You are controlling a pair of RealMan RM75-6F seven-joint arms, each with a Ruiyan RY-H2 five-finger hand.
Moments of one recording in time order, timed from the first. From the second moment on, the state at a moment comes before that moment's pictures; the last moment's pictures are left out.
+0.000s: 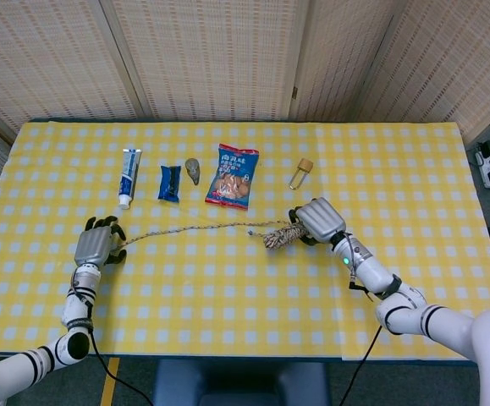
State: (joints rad) left arm -0.62 -1.63 -0.24 -1.15 0.84 0.92 0.31; right arm 0.86 -1.52 0.11 -1.11 -1.37 0.76 -0.01
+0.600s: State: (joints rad) left arm -0.62 -1.67 -0.25 -1.09 0.84 0.91 0.29; right arm 0.86 -1.54 0.11 -1.09 -1.37 0.75 0.00
